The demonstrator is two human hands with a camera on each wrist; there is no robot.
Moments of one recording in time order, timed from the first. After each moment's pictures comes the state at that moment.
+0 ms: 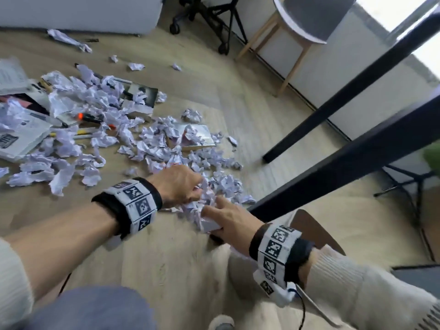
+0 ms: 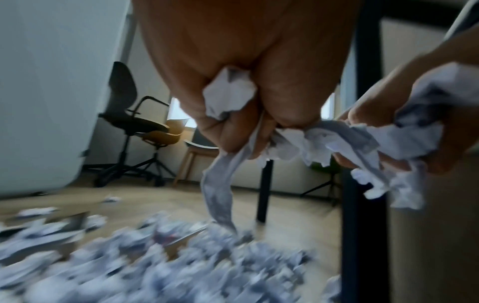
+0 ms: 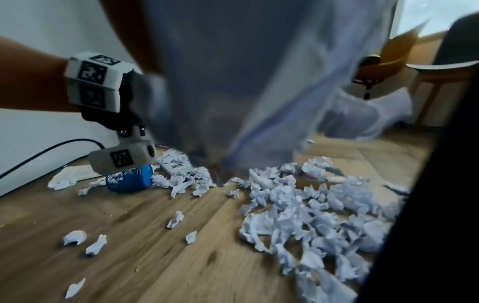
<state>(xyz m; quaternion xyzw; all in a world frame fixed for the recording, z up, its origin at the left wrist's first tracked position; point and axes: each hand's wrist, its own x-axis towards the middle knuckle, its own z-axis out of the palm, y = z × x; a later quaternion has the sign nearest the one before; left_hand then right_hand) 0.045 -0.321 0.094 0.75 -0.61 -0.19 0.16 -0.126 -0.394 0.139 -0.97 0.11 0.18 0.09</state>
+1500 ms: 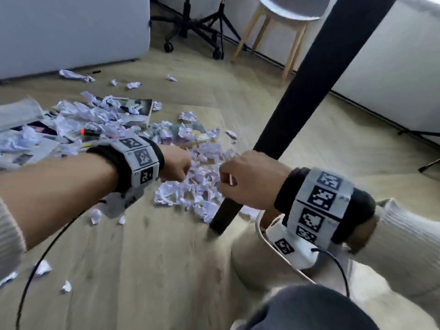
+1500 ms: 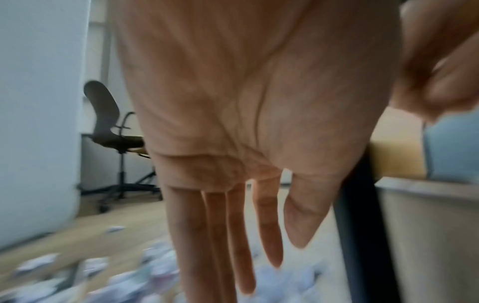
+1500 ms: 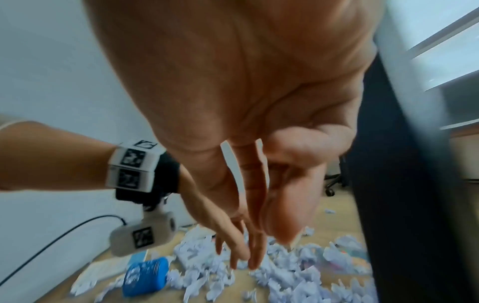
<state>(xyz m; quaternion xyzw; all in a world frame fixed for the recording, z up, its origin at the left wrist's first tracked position) -0.012 -0.360 0.159 0.78 -0.56 -0.26 -0.10 -0.184 -0.433 0.221 -0.98 0.15 0.12 0.00</state>
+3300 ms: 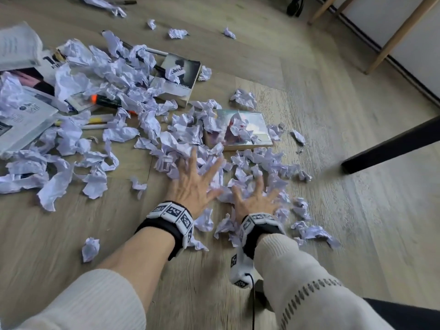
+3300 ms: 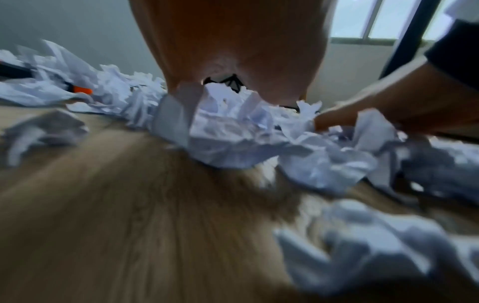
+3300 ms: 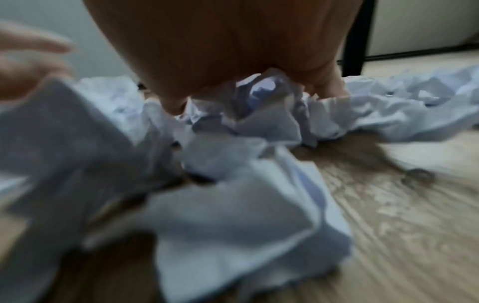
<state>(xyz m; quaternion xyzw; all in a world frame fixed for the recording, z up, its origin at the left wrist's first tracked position) 0.109 -0.421 -0.114 0.90 -0.38 -0.15 0.15 0.009 -0.552 -0.103 -0.80 0.56 0.15 0.16</state>
